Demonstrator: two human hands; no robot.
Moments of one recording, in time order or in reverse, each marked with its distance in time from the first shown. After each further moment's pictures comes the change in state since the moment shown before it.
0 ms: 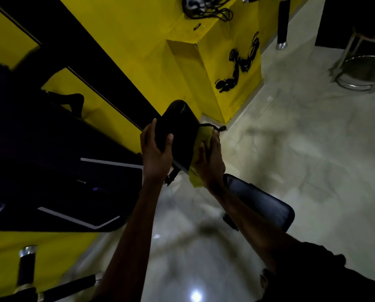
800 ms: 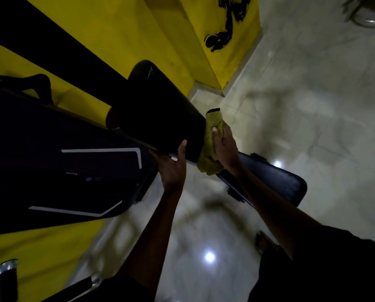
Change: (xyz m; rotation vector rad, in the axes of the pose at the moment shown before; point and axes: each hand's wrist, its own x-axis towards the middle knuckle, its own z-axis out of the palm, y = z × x) left_hand -0.063 -0.068 0.113 -0.134 0.030 -0.398; right_hand 0.029 0.135 -0.019 -0.003 -0.145 0.184
